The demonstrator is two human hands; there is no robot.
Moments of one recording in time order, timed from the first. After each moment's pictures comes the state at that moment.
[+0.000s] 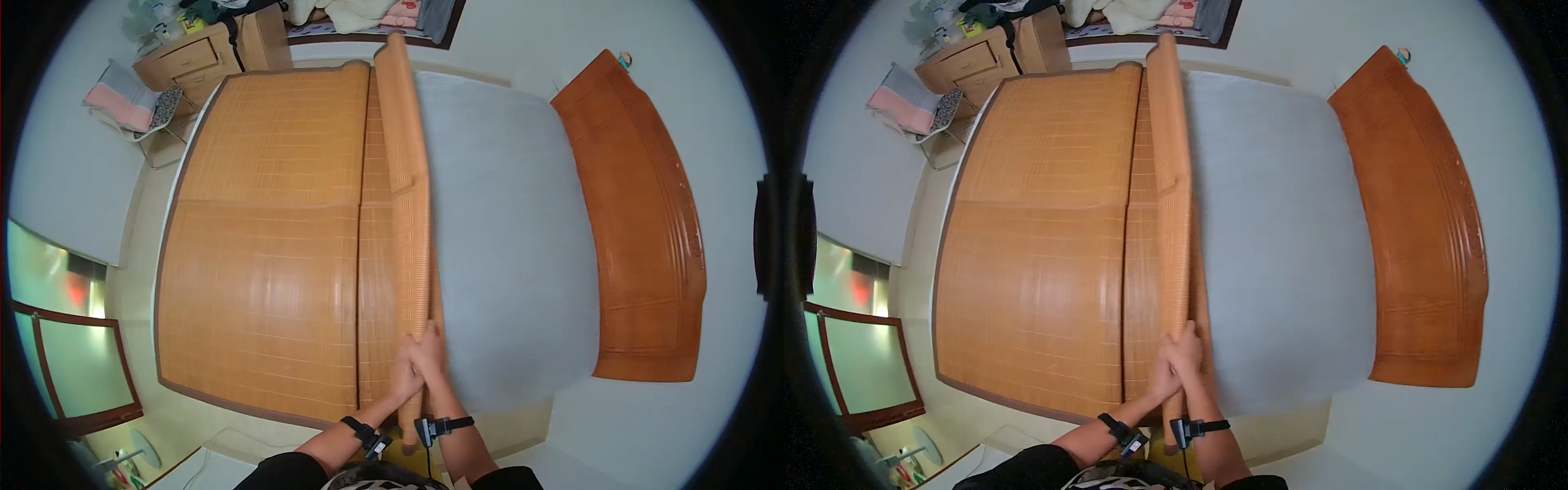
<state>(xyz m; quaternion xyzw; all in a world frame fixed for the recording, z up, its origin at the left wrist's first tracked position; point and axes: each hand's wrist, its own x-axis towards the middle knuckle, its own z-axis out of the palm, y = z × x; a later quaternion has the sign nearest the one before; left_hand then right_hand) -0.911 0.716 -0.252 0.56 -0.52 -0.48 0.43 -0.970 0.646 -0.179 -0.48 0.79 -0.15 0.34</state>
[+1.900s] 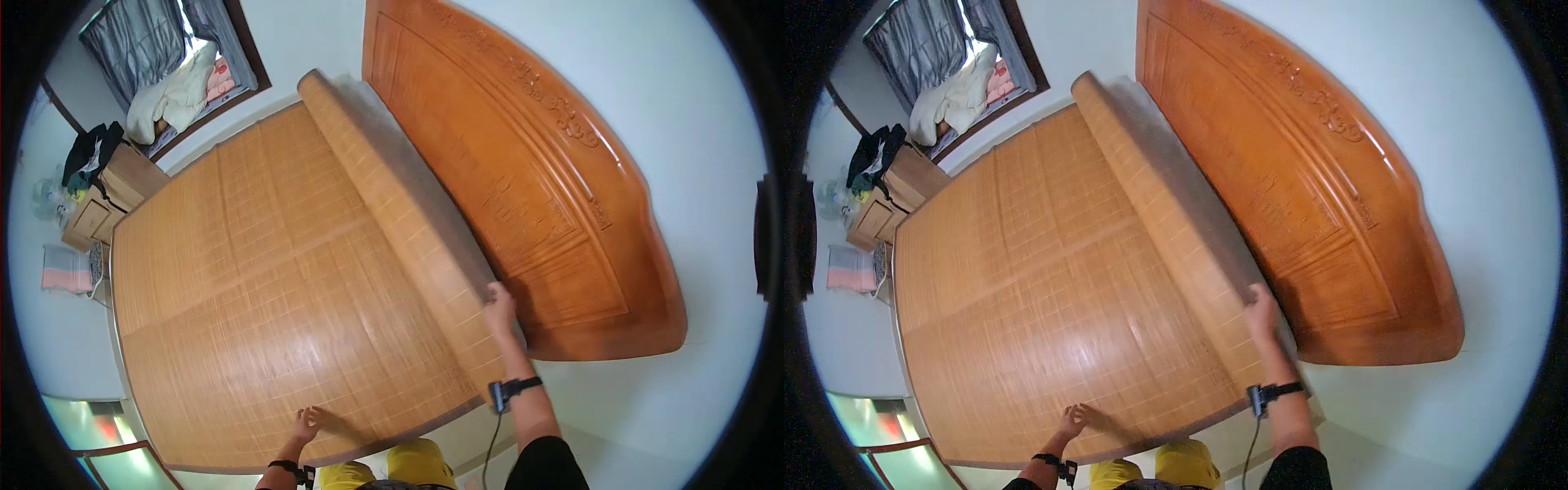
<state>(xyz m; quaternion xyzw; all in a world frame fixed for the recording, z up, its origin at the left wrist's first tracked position) -1.038 0.756 -0.345 0.61 -0.63 -0.48 -0.02 -1.664 0.642 -0.120 -0.45 0.82 -0.33 0.09</state>
